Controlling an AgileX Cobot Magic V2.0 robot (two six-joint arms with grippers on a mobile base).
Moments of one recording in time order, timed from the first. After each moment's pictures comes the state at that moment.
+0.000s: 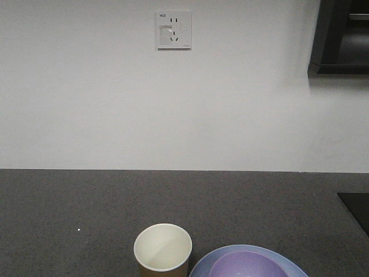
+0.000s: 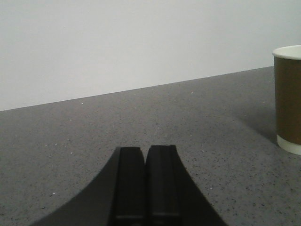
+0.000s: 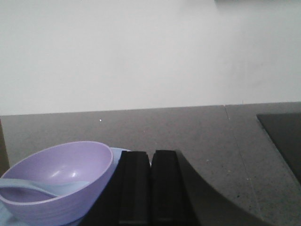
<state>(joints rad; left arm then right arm) -0.21 -0.01 0.03 -0.01 0.10 0.07 0.14 0.00 0.03 -0.04 0.01 0.14</state>
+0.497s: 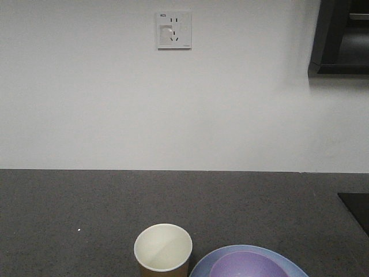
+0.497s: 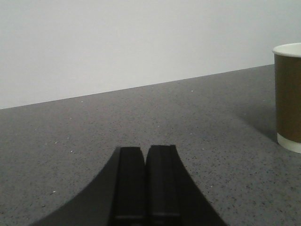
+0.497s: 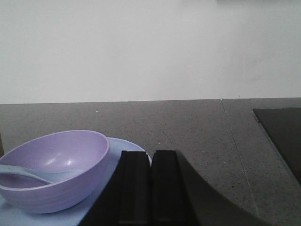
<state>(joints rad) -0.21 -0.01 0.03 -0.01 0.10 0.07 0.14 -0.01 0.03 -0.06 0.06 0.14</state>
